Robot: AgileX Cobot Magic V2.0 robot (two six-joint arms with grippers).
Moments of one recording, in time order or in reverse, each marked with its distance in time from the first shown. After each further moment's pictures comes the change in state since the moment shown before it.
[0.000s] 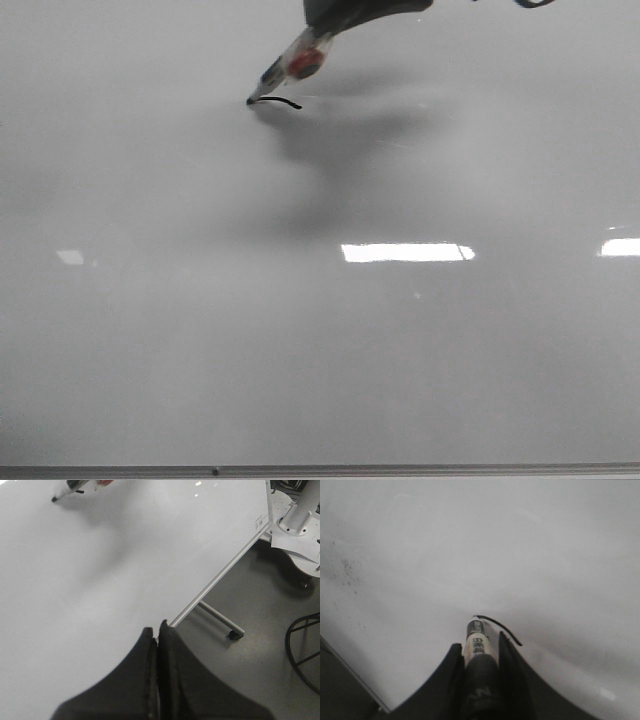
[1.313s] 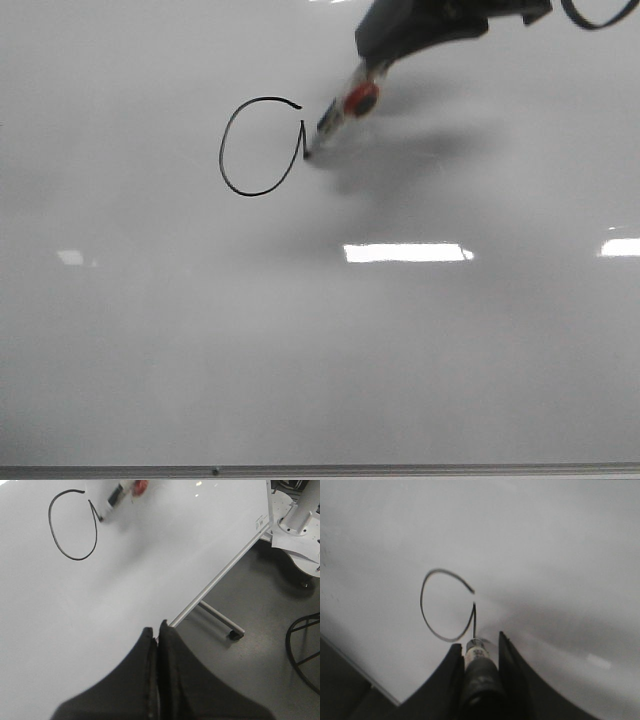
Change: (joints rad) left arm 0.000 0.000 0.000 0.000 0.000 0.000; right arm -0.092 -0.054 0.128 -0.021 0.059 -0.002
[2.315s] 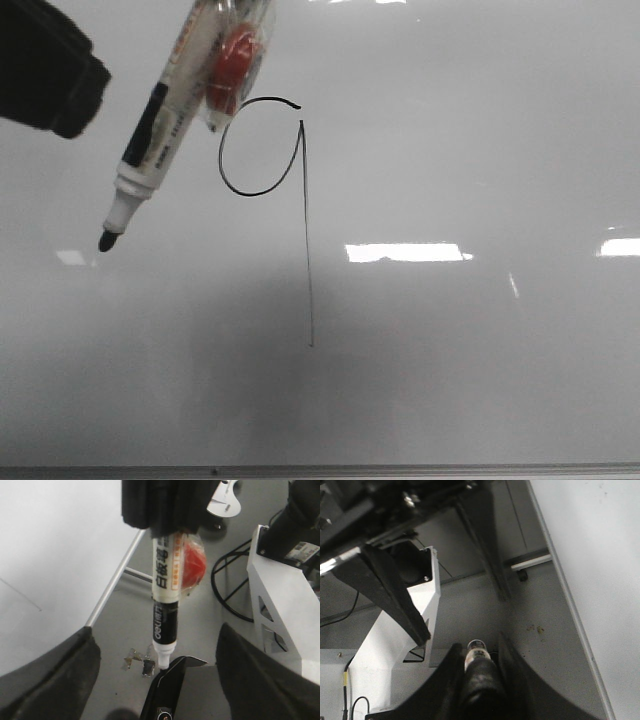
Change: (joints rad) left arm -0.370 0.246 -0.083 0.010 -0.003 0.071; right arm 0.158 -0.057 -0.234 -0.045 0.799 -0.175
